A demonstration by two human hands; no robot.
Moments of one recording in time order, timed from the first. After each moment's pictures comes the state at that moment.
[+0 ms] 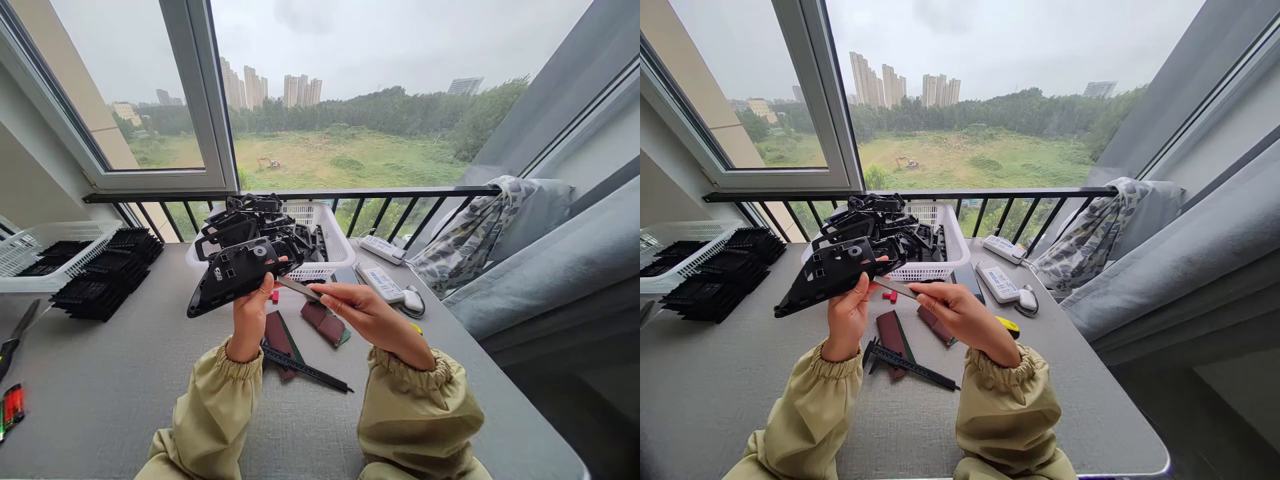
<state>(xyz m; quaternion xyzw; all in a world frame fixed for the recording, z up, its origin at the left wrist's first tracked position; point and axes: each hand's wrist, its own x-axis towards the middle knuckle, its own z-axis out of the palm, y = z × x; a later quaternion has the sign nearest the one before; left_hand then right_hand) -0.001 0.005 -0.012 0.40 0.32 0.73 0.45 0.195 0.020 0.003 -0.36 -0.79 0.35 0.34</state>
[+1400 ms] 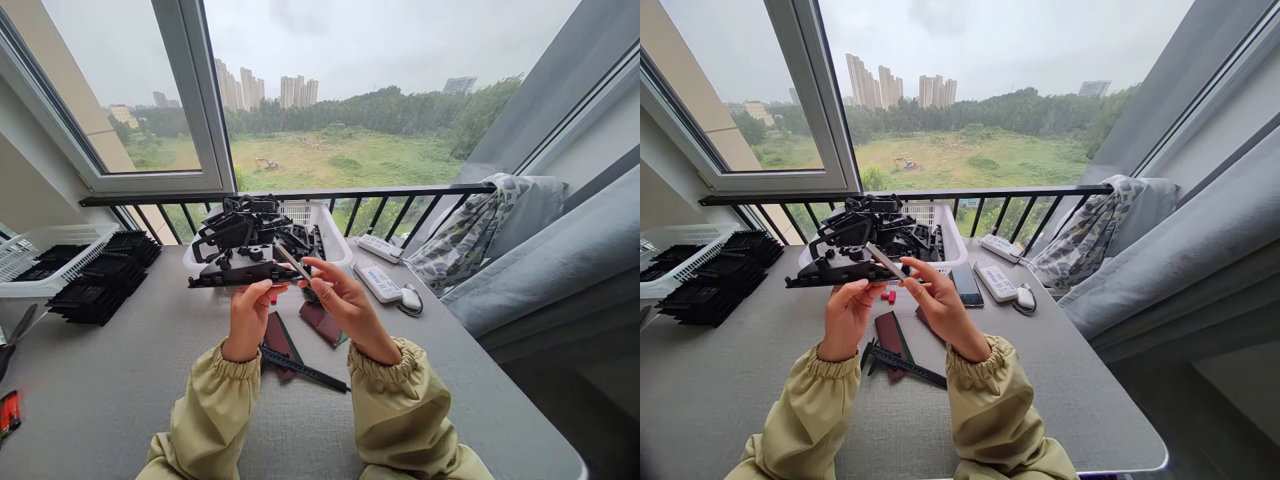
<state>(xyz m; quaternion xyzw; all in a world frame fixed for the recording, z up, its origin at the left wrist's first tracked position) 0.004 0.006 -0.004 0.30 0.32 0.72 0.54 0.163 0.019 -0.007 -0.32 -0.63 0.51 0.49</state>
